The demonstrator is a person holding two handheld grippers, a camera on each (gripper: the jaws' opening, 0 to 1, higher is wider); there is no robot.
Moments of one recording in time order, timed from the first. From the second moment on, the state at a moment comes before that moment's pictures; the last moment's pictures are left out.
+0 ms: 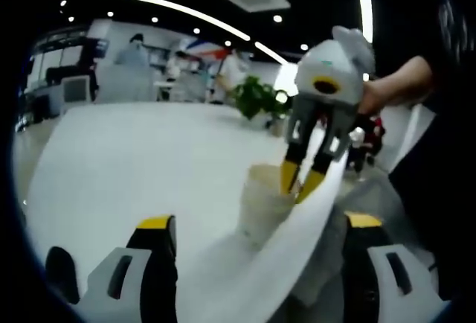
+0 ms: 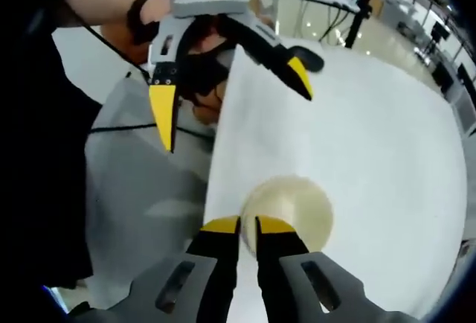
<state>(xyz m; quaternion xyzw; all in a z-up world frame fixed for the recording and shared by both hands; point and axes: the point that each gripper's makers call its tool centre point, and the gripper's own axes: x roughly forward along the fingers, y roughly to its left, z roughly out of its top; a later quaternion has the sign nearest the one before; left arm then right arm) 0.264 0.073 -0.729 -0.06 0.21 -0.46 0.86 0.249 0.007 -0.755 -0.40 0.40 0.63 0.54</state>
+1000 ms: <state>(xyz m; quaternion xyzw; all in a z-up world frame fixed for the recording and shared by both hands) 0.256 0.058 -0.731 -0.04 0.21 -0.48 0.85 0.244 0.007 -0.726 -0.28 0.33 0.64 0.64</state>
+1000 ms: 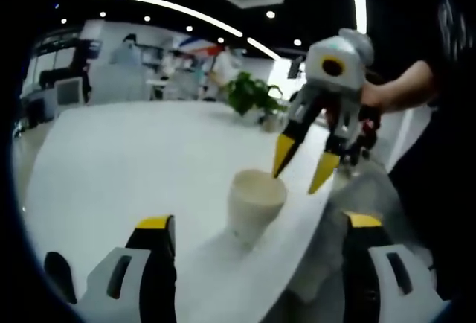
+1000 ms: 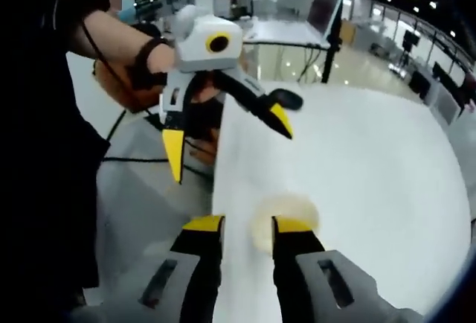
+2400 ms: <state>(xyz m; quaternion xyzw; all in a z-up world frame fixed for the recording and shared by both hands) 0.254 0.044 -0.731 -0.02 0.24 -0.51 0.83 0.269 -0.050 -0.737 -0.19 0.31 0.54 0.76</state>
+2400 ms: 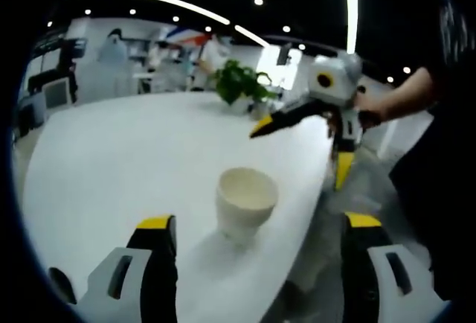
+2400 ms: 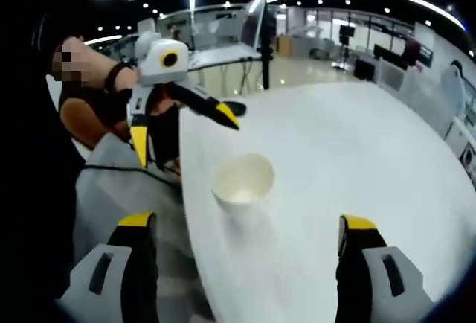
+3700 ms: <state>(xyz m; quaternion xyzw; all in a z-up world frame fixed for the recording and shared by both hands) 0.276 0.036 -0.780 0.03 0.23 -0.54 0.81 0.278 -0.036 -0.791 -0.20 0.33 0.55 0.74</state>
